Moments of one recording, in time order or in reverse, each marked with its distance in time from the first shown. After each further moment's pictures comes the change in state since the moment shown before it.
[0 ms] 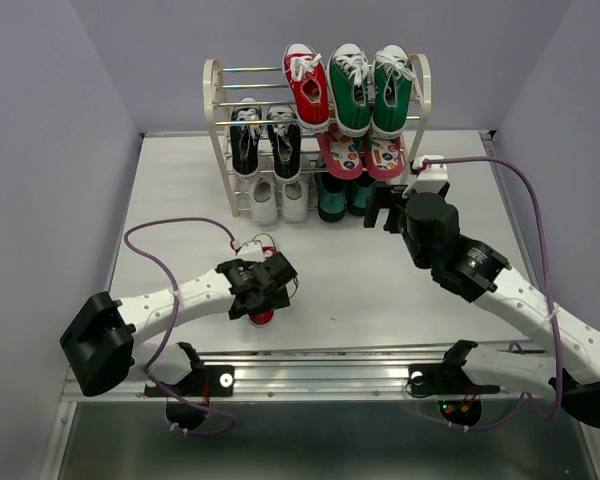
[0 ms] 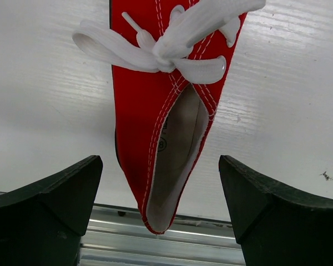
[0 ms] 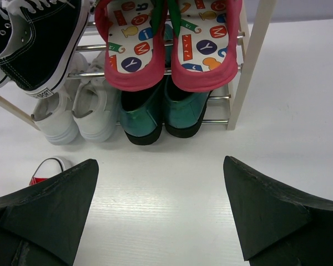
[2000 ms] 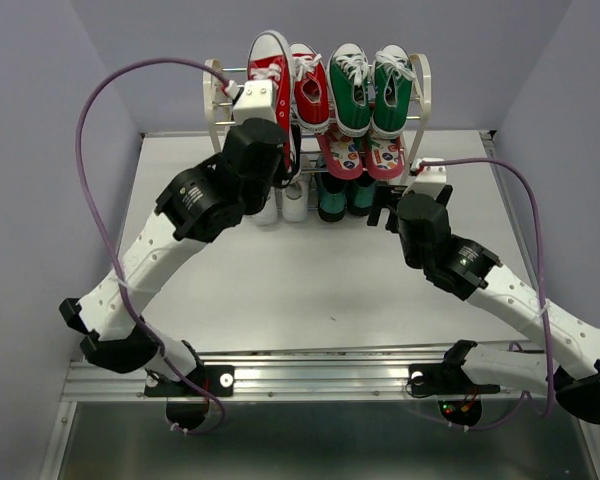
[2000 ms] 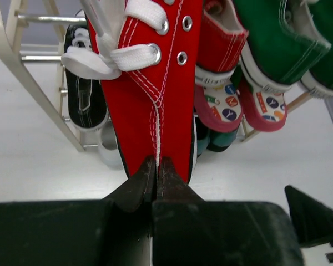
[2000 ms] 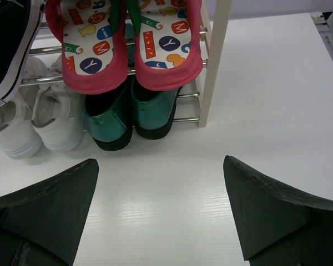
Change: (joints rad) left arm 0.031 0.147 1.129 -0.083 -0.314 0.650; right arm 0.000 0.026 -0.026 -0.002 0.132 0.002
